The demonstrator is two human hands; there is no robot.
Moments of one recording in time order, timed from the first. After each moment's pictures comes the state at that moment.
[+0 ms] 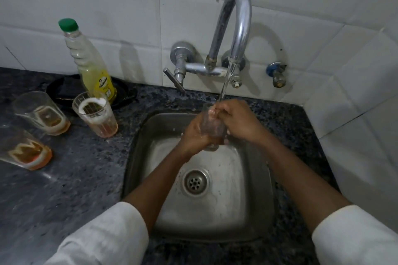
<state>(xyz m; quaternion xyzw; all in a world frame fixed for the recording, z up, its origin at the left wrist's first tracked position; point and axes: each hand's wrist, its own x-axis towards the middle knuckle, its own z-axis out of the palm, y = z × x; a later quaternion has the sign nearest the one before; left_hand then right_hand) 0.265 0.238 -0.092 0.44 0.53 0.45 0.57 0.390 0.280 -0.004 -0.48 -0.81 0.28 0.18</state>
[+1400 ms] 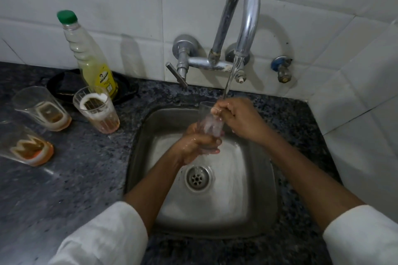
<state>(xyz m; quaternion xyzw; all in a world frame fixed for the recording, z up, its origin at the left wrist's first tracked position) 0.256 0.227 -0.100 0.32 0.45 0.42 0.72 0.394 0.280 -0.014 -0.44 -0.84 0.25 0.20</state>
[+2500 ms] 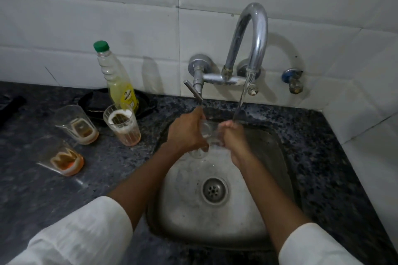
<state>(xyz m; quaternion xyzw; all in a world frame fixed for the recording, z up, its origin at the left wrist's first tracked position) 0.197 0.238 -0.044 0.66 0.70 0.18 0.21 0.337 0.260 -0.063 -0.63 -0.42 0.55 0.34</state>
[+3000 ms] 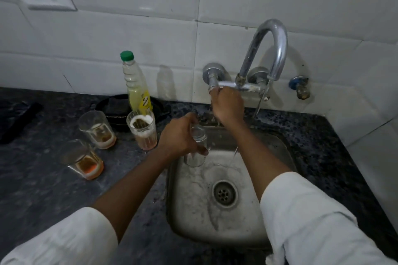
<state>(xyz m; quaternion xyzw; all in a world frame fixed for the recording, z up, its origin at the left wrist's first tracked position) 0.133 0.208 -0.032 0.64 0.69 0.23 0.25 0.255 0.294 0.007 -0.65 -0.69 0.14 0.28</state>
